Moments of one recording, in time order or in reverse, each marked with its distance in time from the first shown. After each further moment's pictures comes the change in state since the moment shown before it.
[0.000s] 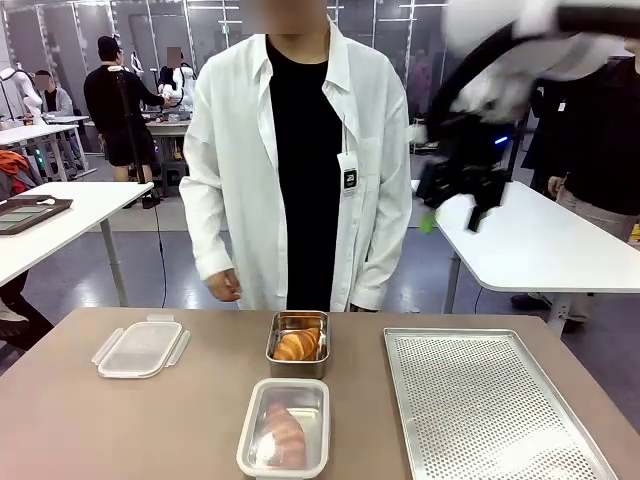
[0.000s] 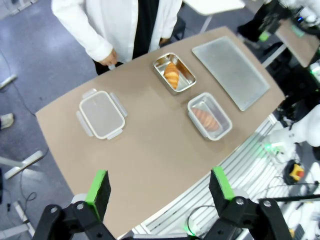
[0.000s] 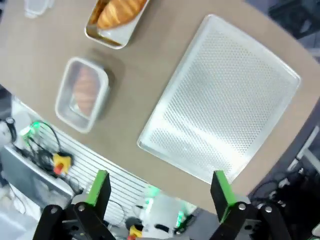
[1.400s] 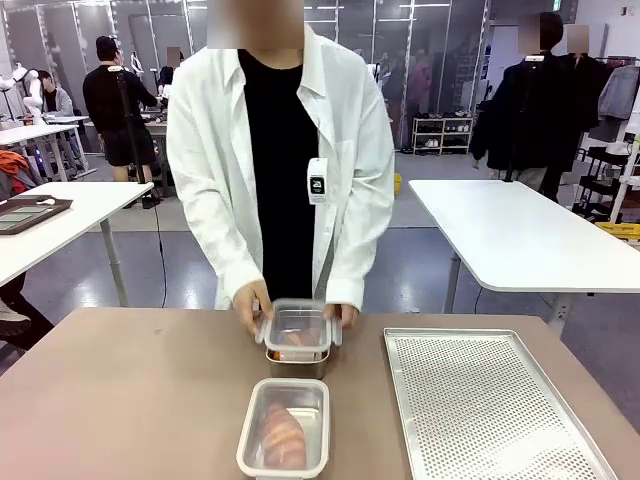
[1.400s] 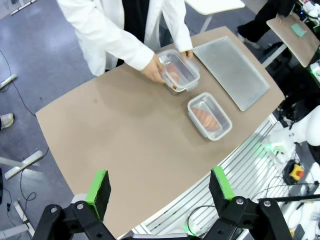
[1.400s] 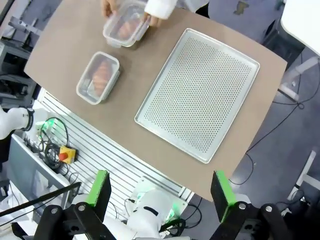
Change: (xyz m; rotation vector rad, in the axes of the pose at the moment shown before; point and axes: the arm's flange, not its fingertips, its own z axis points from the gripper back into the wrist) left arm 0.000 0.000 0.000 0.000 0.000 0.000; right arm -0.221 -0.063 0.146 0.071 -0.328 0.037
